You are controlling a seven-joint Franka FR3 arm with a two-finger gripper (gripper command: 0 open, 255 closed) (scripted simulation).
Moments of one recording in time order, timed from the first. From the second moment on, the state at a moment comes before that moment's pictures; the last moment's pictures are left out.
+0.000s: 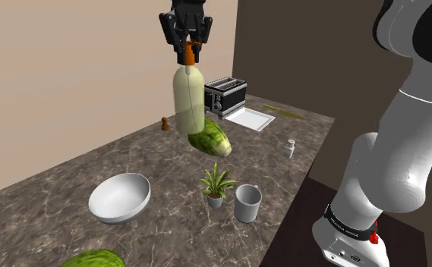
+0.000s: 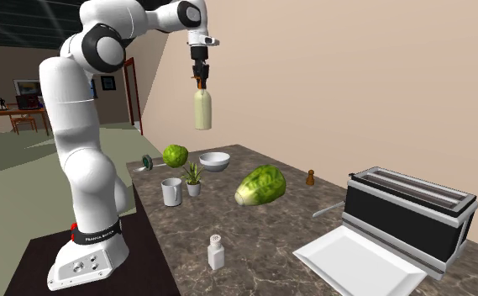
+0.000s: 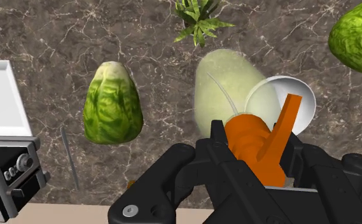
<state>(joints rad) 0.28 -0.04 0.19 -1.37 0.01 1.37 0.46</state>
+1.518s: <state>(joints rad) 0.31 -0.04 0.23 -1.64 0.01 1.64 0.53</state>
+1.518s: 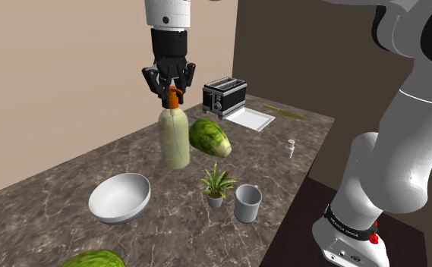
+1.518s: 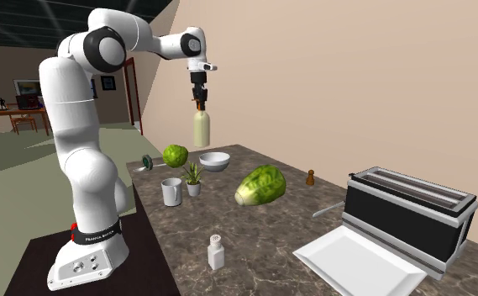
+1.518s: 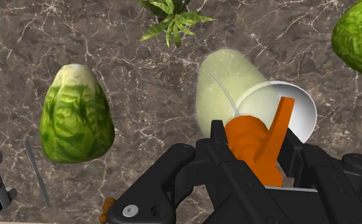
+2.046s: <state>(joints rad) 0.31 -0.07 0.23 -1.78 0.02 1.75 0.53</state>
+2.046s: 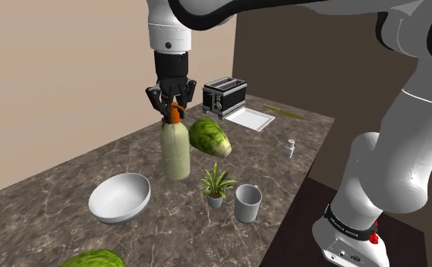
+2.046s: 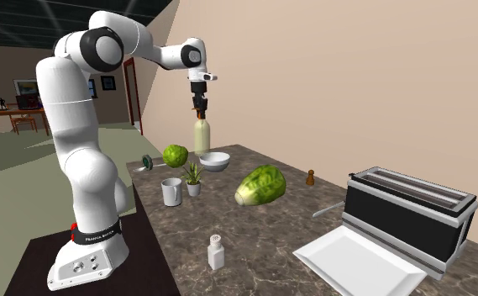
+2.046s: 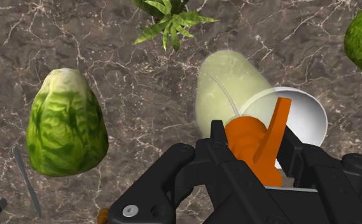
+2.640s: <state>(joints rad) 0.31 -0.07 0.23 -1.90 0.02 1.87 0.53</state>
